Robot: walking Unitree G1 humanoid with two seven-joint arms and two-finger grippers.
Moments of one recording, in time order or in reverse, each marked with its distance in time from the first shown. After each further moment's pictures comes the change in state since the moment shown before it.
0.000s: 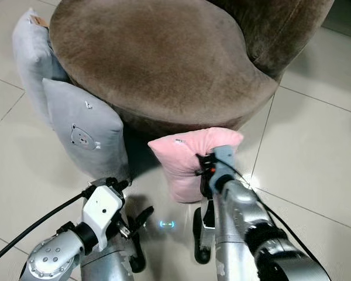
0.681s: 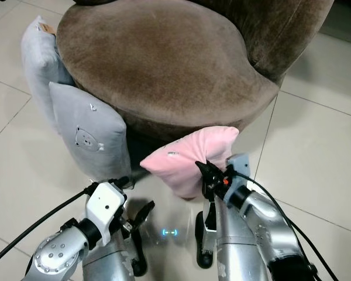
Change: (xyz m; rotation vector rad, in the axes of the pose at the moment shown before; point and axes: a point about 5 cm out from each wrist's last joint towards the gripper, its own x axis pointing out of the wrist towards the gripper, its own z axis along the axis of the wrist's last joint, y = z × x) left arm 0.007 0.002 0.000 0.009 -0.019 0.023; right arm -0.051 0.008 0.012 0.091 -0.070 0.284
